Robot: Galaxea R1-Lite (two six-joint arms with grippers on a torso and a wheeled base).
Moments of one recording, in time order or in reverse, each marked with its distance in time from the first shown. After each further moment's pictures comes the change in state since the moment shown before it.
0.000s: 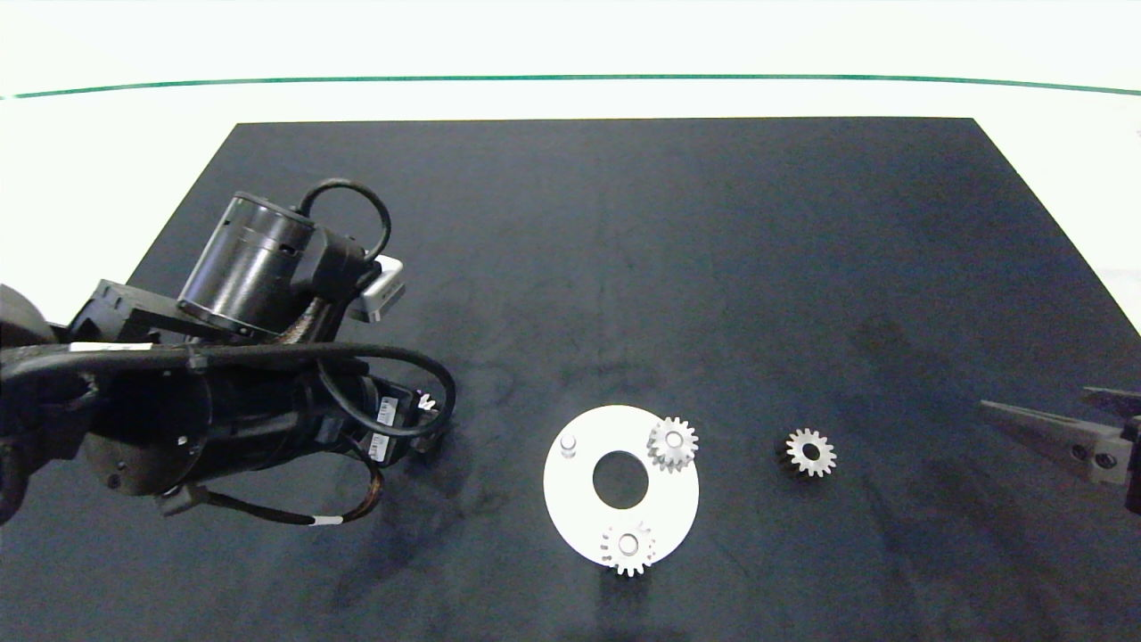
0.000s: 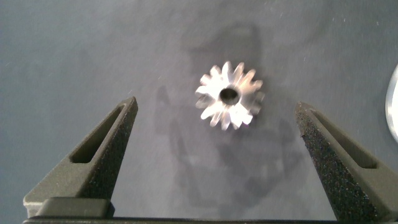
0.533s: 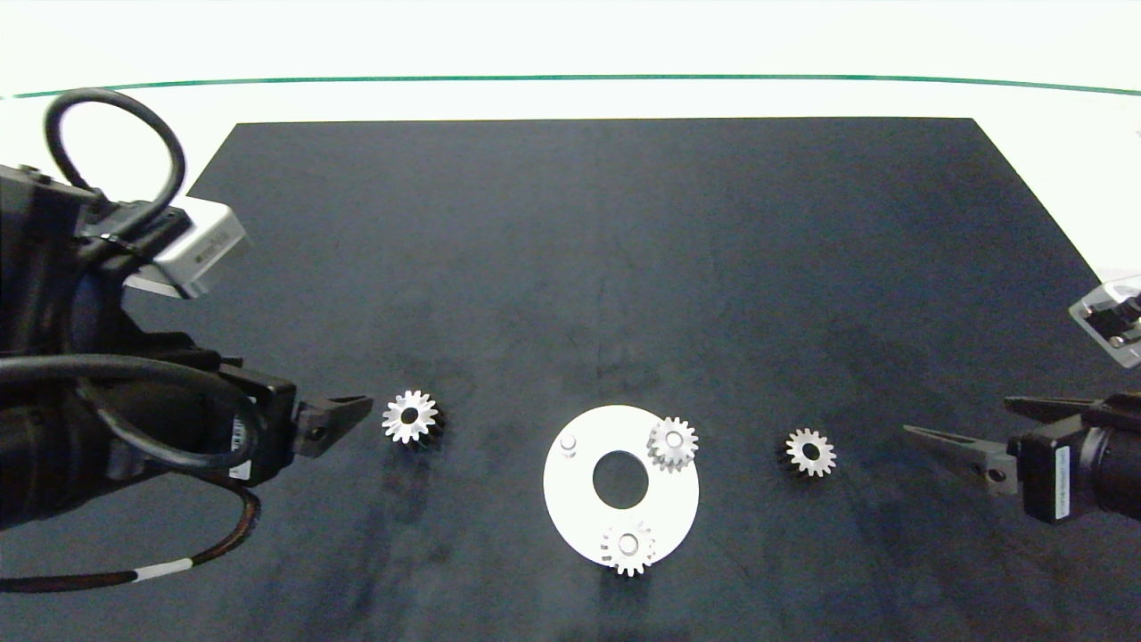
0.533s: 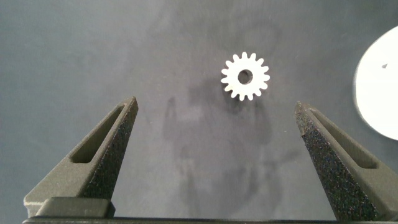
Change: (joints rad) left arm -0.001 -0.255 0.077 0.005 0.000 -0.003; right arm 0.060 0.141 0.014 -0.057 -0.061 -0.083
